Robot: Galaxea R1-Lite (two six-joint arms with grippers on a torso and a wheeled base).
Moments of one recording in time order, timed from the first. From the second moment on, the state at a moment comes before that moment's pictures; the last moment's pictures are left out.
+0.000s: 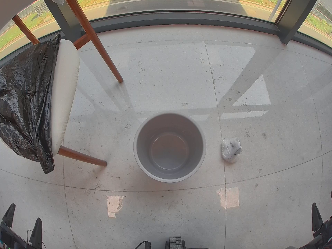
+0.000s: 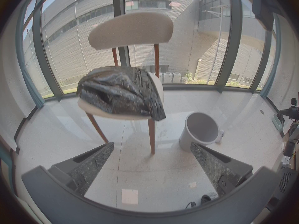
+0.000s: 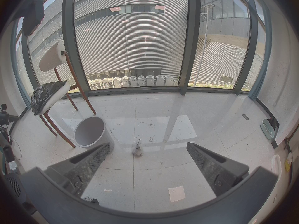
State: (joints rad) left arm 0.00 0.02 -0.02 -0.02 -0.01 0.02; right arm 0.00 0.02 -0.02 0.00 -0.03 0.01
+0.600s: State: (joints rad) left arm -0.01 0.19 -0.19 -0.15 -0.17 0.16; right arm 0.00 0.02 -0.02 0.00 -0.03 0.01
